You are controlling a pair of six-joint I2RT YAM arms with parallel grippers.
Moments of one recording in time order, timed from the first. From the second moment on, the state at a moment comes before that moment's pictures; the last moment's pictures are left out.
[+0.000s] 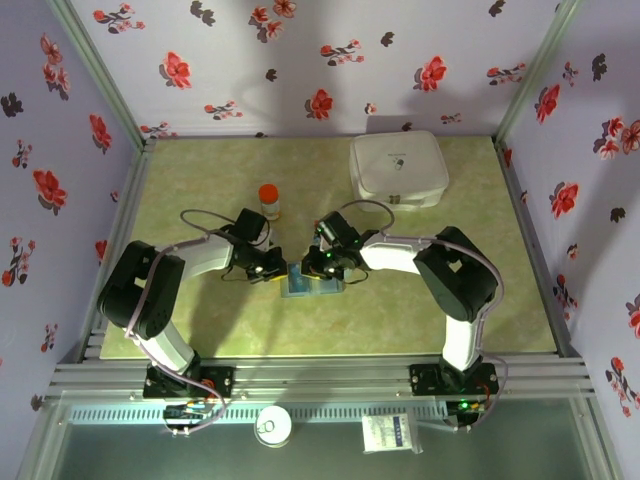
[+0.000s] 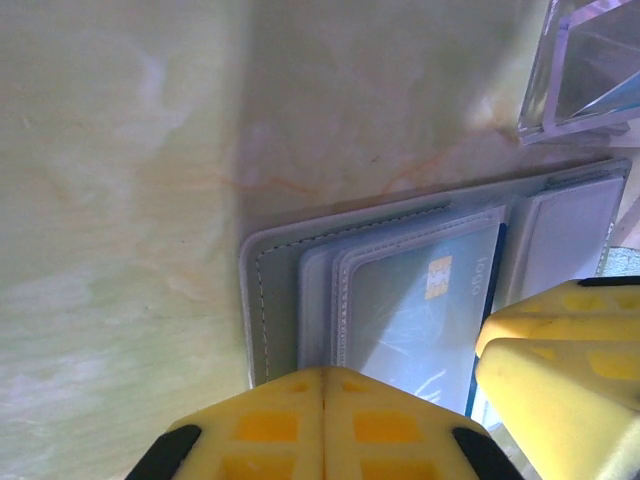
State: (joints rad) left arm -0.48 1.66 0.83 -0.36 0.45 -0.64; right arm 0.78 1.87 1.04 -0.17 -0.42 0.88
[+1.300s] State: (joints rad) left arm -0.51 1.61 0.88 -0.43 0.43 -0.62; right arm 0.79 1.80 1.02 -0.17 -0.37 0.87
